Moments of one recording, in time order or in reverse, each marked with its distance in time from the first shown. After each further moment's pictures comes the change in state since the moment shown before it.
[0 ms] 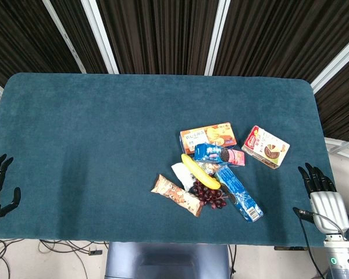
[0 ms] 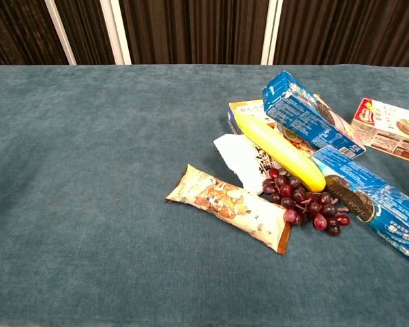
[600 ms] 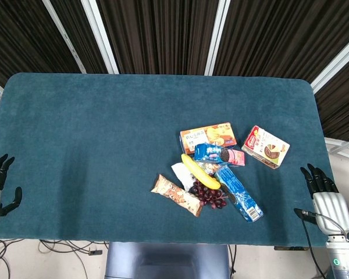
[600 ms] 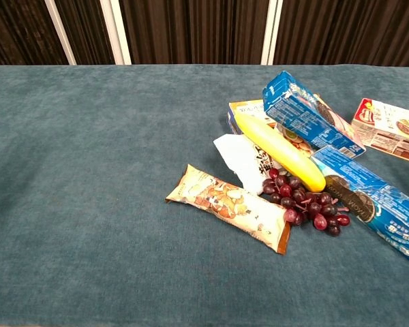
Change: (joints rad) left arm -0.006 0.004 -0.004 -0.021 -0.015 -0.015 0.014; right arm -0.009 0.020 0.005 -0.022 0.008 -0.010 0.030
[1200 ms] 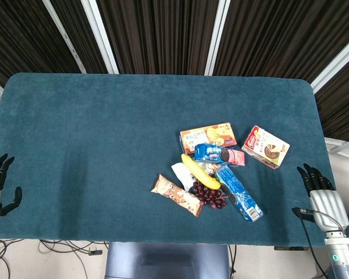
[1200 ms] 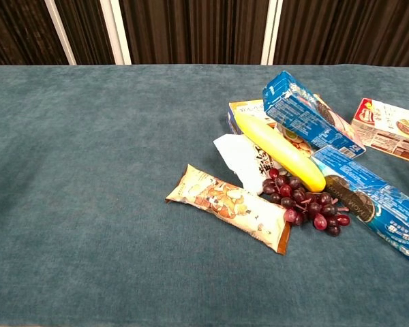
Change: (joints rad) left arm -0.001 0.000 -0.001 0.004 -0.001 -0.001 -0.007; right arm 0.037 0.028 0.004 0.006 0.017 -0.100 0.059
